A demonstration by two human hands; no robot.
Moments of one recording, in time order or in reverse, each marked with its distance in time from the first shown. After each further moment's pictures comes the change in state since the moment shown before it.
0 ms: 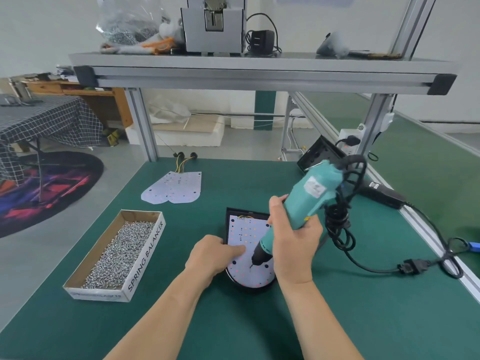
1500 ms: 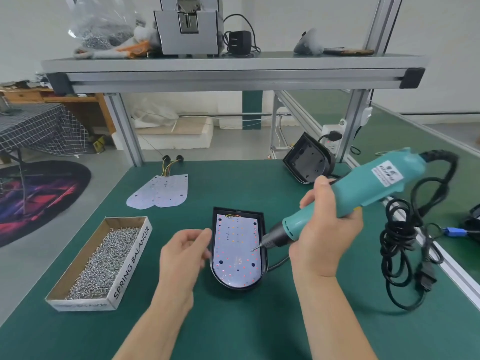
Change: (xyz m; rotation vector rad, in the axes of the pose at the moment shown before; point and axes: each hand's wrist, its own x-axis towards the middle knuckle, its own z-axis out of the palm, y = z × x) left_hand -0.041 -0.006 -0.014 -0.567 0.199 0.189; right_hand 0.022 -0.046 -0.026 0.202 0.327 -0.064
